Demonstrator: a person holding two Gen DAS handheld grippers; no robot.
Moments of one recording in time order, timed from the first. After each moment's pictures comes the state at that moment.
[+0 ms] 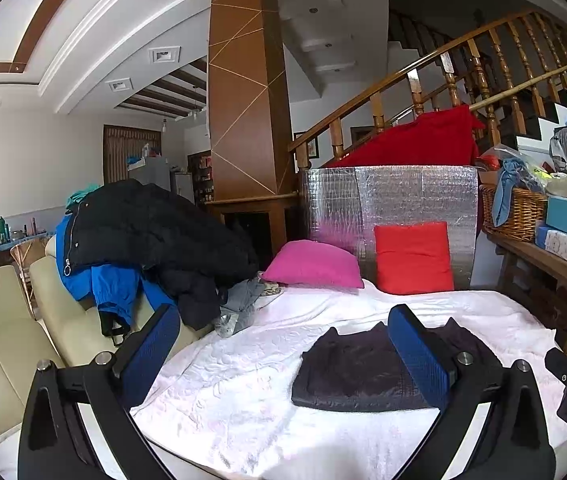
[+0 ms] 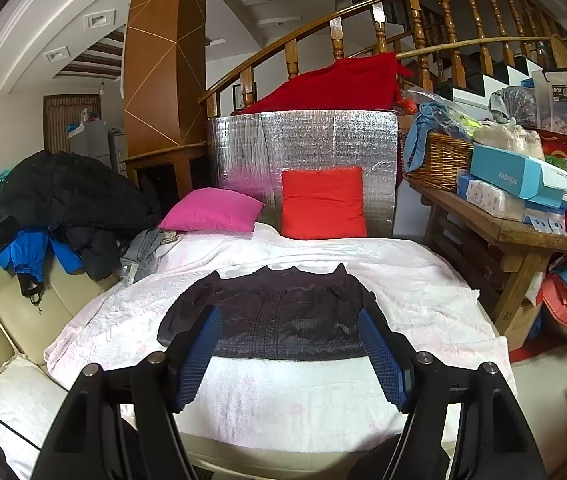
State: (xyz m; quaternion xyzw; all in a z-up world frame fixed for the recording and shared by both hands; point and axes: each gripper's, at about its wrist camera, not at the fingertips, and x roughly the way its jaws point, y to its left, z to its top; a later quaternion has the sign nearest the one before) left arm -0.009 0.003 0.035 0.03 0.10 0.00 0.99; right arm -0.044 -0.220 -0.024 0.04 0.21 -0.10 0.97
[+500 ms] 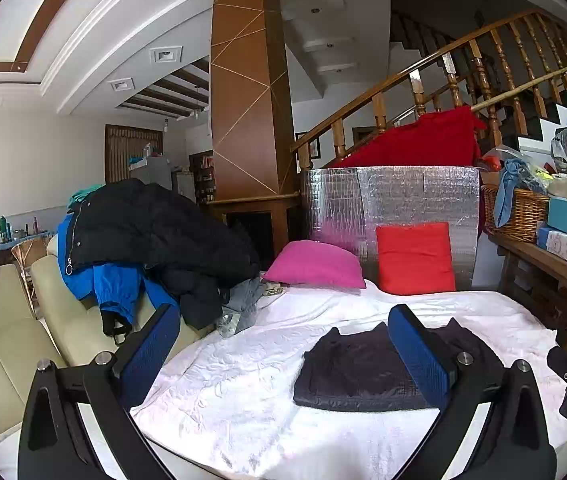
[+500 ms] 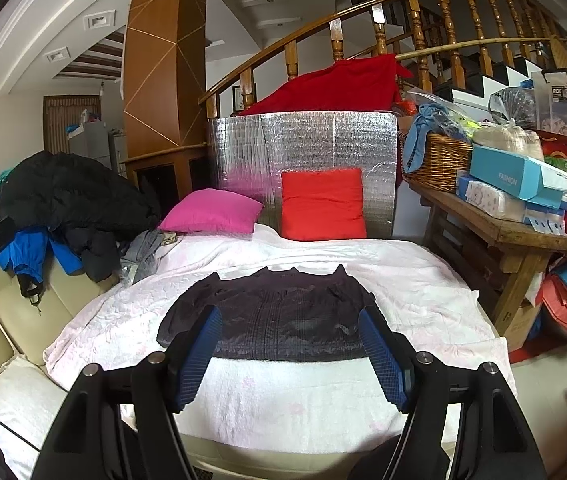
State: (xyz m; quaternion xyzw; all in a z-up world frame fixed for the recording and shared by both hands) left arm -0.011 0.001 0.036 0.03 0.10 0.00 0.99; right arm -0.043 -0.220 -0.024 0.04 0.21 -0.10 0.97
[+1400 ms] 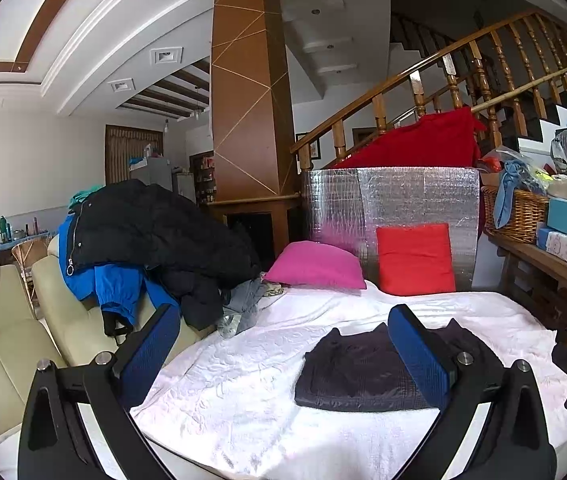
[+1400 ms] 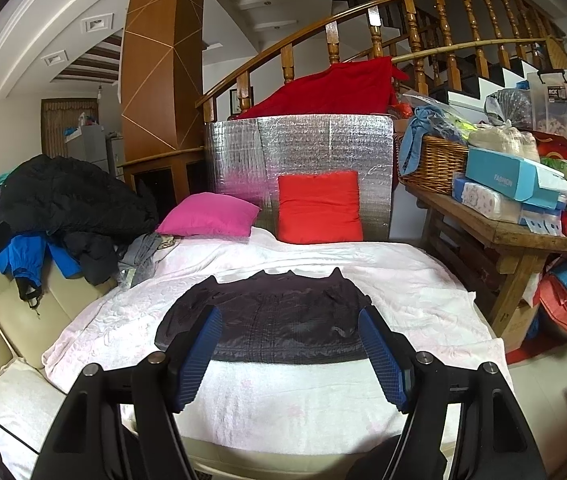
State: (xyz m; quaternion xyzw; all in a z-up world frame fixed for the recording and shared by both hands) left arm -0.013 0.004 0.037 0.03 0.10 0.00 0.99; right arm -0.051 -0.216 -0.022 0.04 0.20 -0.11 0.97
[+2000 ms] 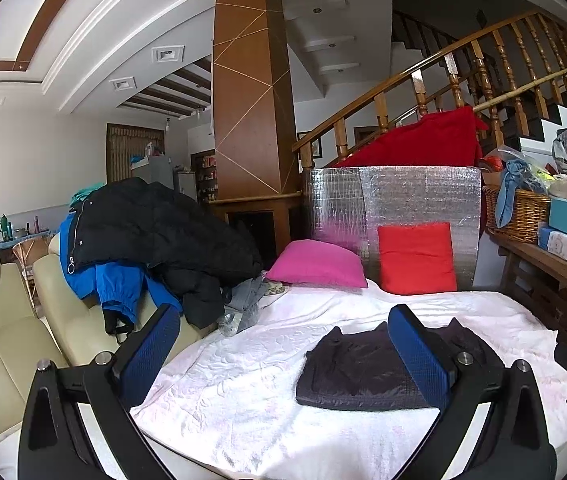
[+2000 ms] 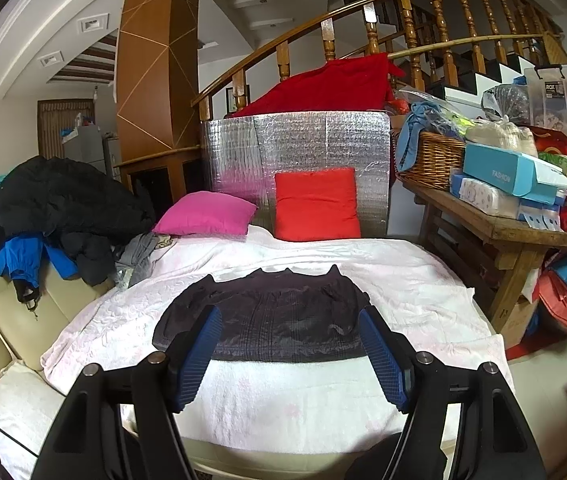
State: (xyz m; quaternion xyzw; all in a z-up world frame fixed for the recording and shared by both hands) left arm -0.013 0.009 0.037 0.03 0.10 0.00 0.99; right arm -0.051 -0.222 -0.019 0.05 0.20 -0.11 0.97
